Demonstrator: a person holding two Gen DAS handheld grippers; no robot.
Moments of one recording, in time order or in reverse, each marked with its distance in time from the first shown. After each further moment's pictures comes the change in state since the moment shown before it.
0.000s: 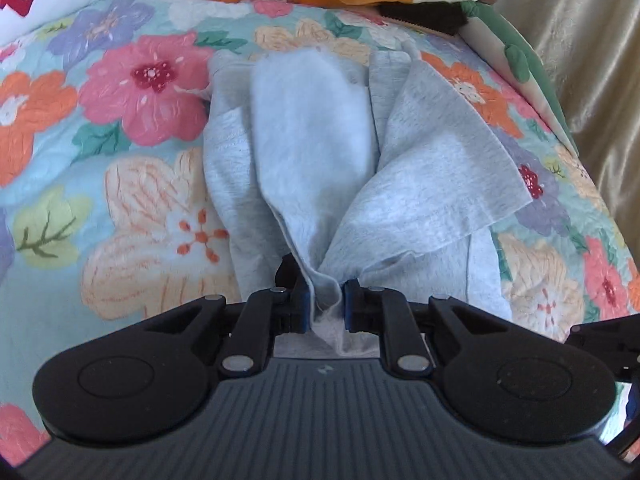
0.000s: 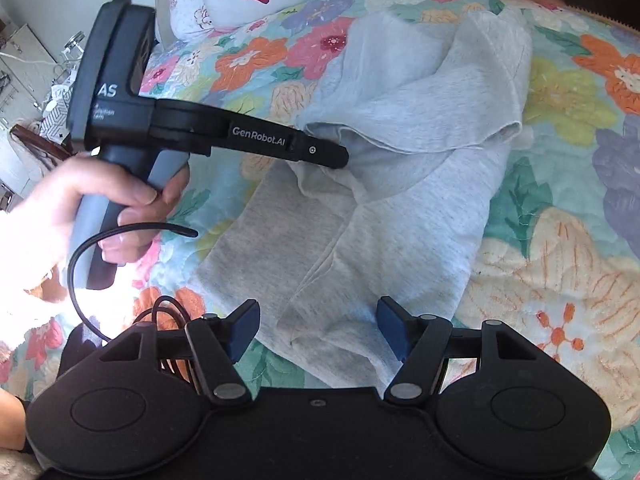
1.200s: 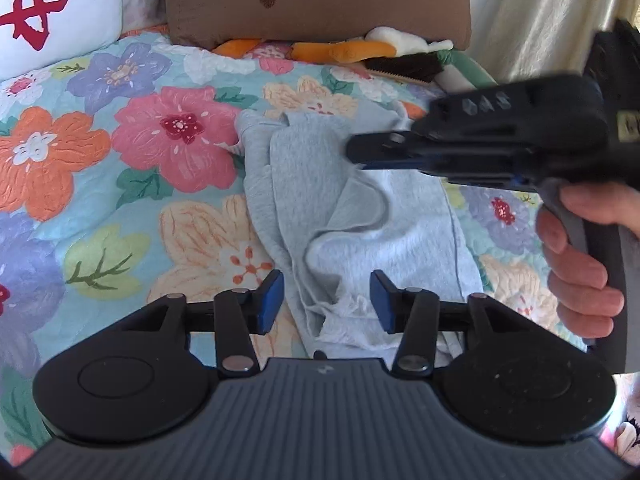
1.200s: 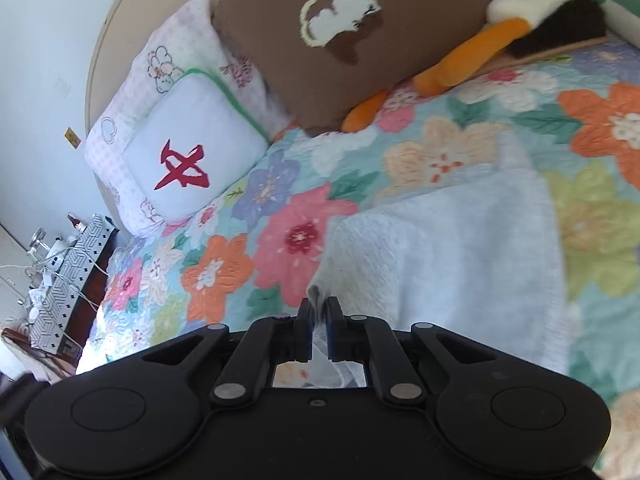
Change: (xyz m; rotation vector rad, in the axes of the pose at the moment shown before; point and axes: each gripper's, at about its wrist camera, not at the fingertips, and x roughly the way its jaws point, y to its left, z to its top) left arm -0.038 0.040 -0.004 0.028 -0.129 -0.086; right arm 0.034 -0.005 0.142 0.353 -0.388 0.013
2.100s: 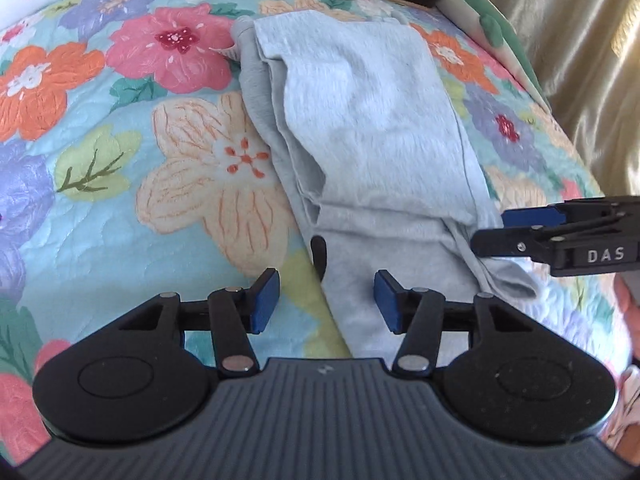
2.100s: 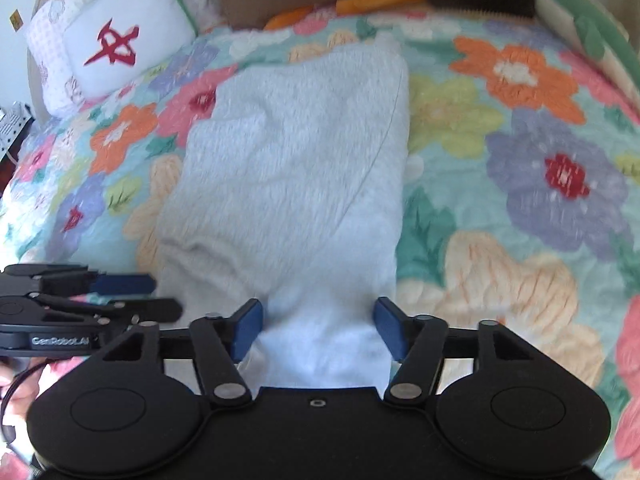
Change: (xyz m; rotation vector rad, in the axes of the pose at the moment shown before) left arm -0.004 -0.003 -0.041 0.017 0.202 0.012; right arm -0.069 -0.032 -0.091 -0.158 0.233 -0.358
